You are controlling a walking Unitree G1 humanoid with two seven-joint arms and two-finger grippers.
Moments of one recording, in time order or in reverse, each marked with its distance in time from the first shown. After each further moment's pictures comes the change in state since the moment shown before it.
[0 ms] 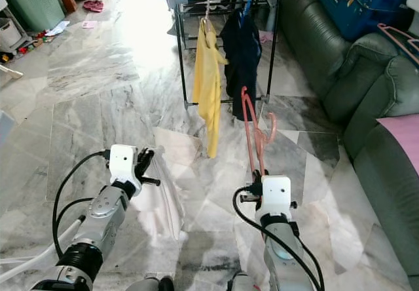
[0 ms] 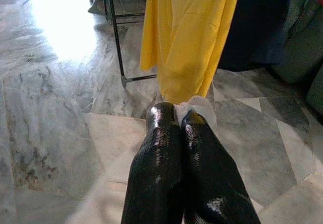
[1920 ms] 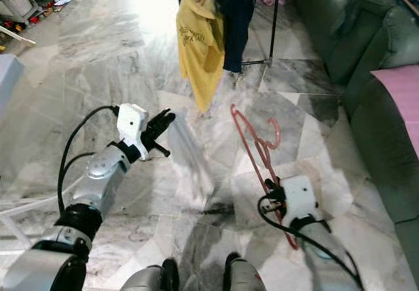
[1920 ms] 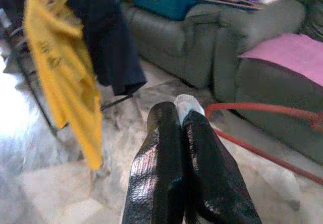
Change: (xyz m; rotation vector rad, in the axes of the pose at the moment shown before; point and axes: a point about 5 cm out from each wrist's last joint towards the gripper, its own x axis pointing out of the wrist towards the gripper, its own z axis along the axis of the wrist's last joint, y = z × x) left arm 0.031 -0.016 0.083 0.181 -0.262 -0.429; right arm -0.013 -0.054 0.005 -0.109 0.124 0.264
